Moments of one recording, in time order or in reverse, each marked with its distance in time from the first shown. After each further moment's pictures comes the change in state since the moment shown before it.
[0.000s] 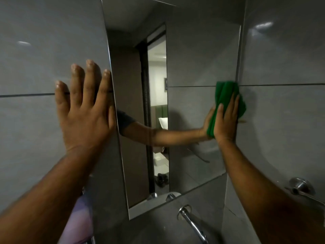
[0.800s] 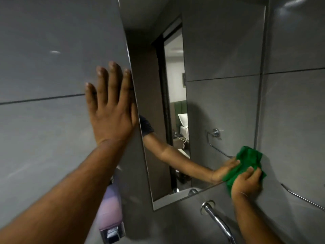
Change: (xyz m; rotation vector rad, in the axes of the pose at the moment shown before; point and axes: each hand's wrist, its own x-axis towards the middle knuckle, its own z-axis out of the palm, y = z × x) left_hand 0.002 0.004 -0.009 0.082 -0.056 -0.028; right_hand -0.212 0.098 0.007 -0.106 0.309 0.533
